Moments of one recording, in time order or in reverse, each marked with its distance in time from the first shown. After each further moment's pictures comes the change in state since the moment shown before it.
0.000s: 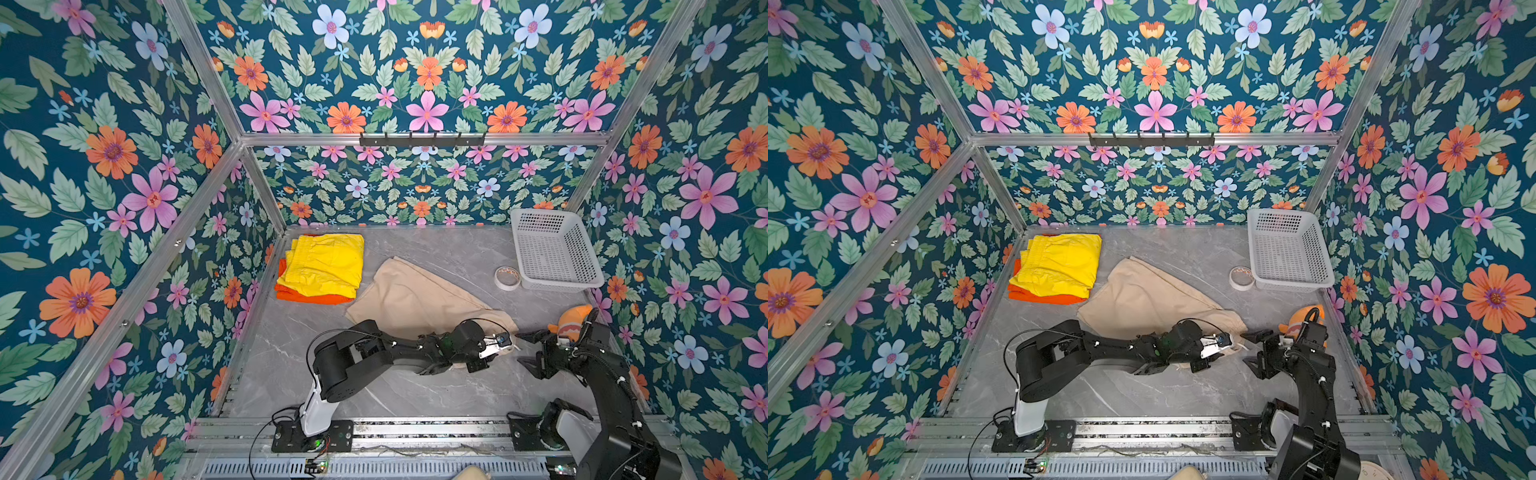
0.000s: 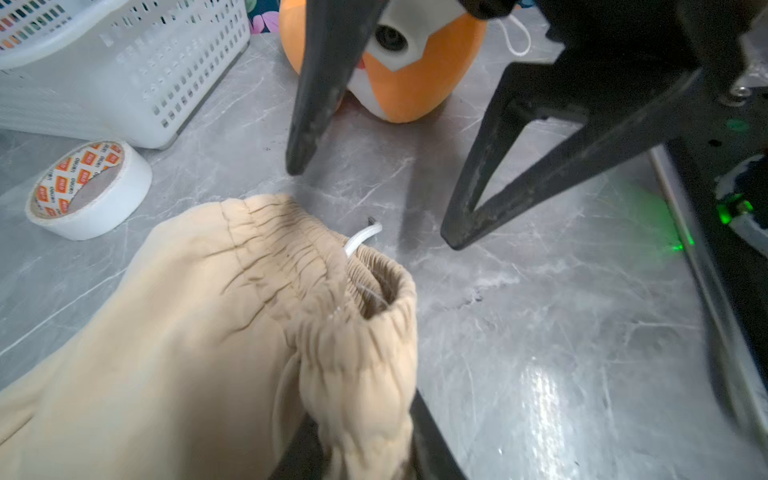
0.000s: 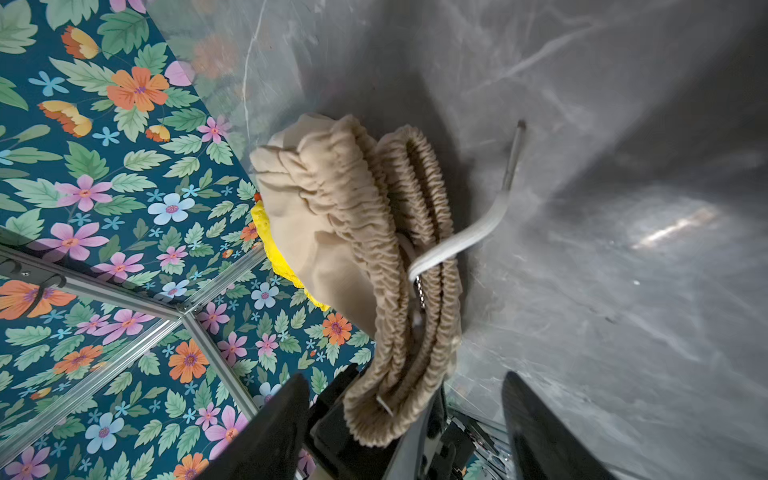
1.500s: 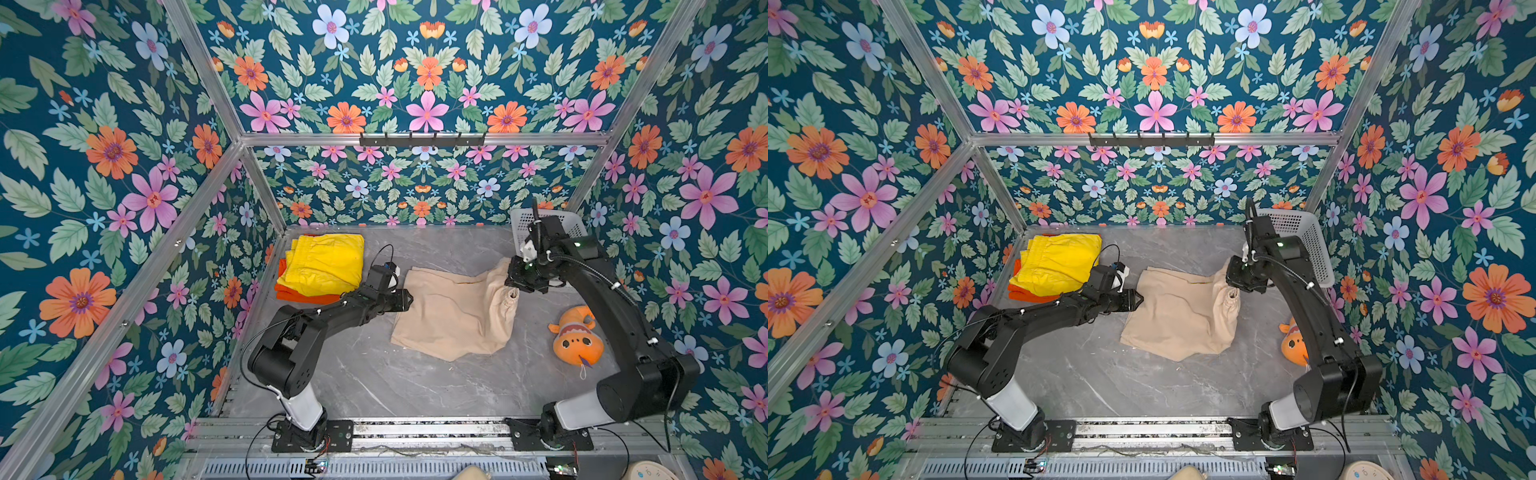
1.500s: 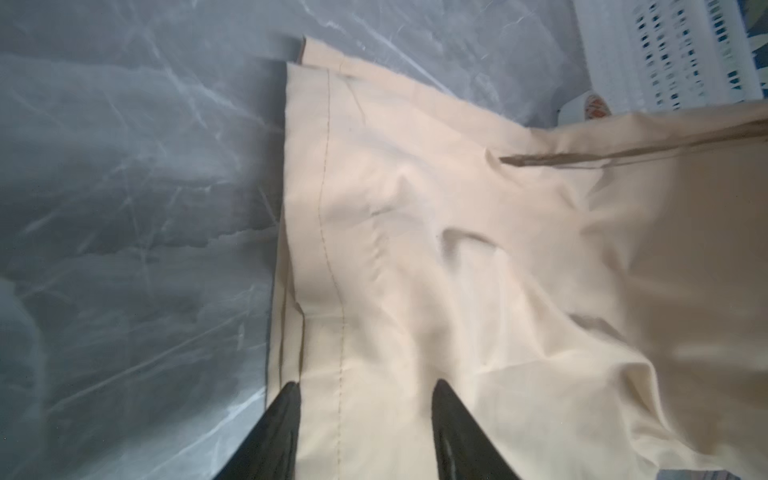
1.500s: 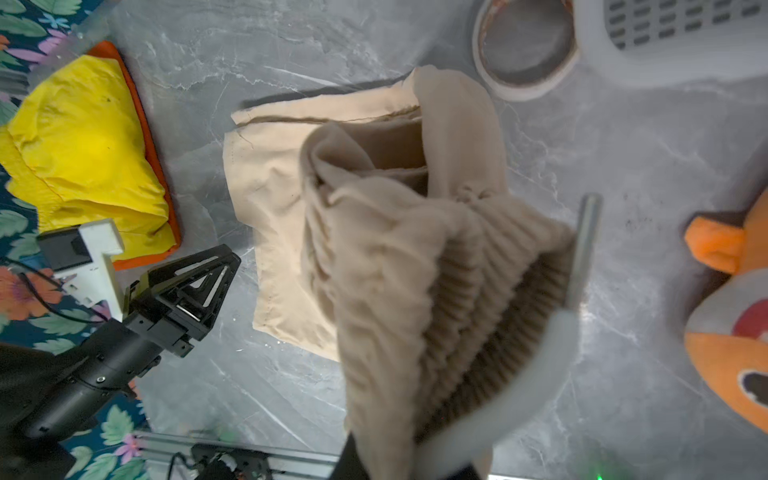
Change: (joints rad) left arm 0.674 -0.254 -0.165 -0.355 0.176 -0.726; right arm 0.637 0.600 1.218 -0.560 0.750 -0.433
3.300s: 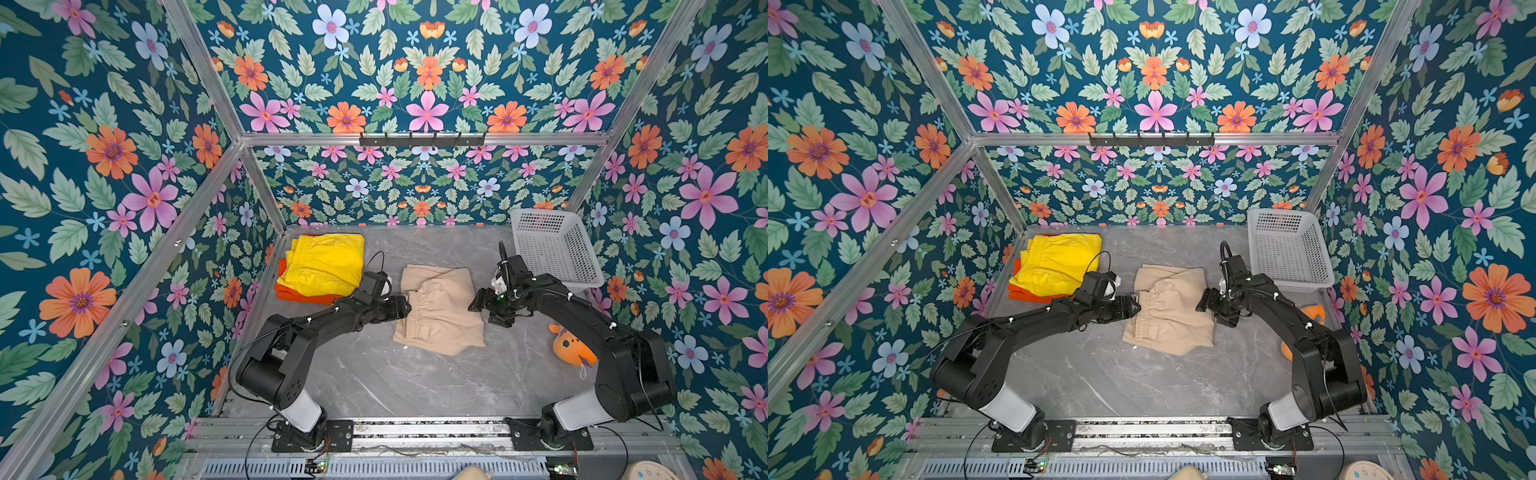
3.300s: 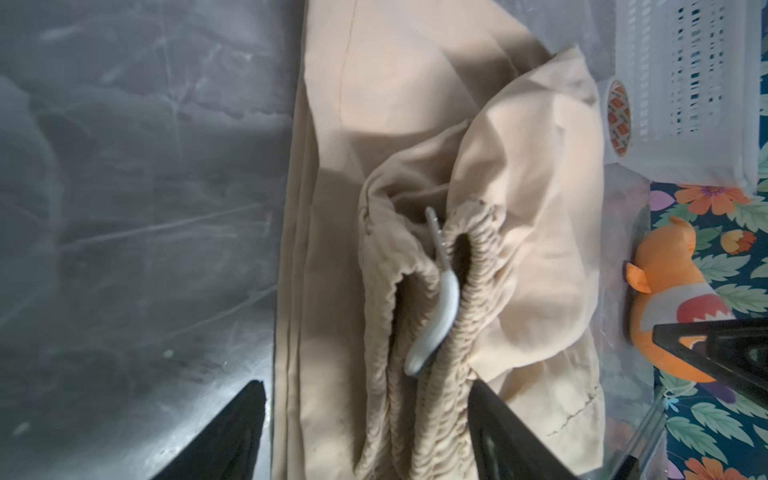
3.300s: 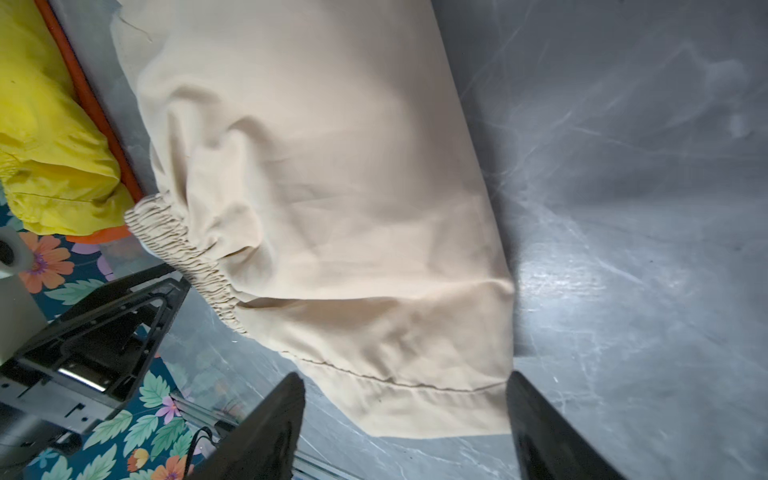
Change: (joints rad) left arm 0.016 -0.100 -0.088 -0.082 0.050 -0.121; right arm 0.054 -0.006 -0.590 0.528 -0.211 0.161
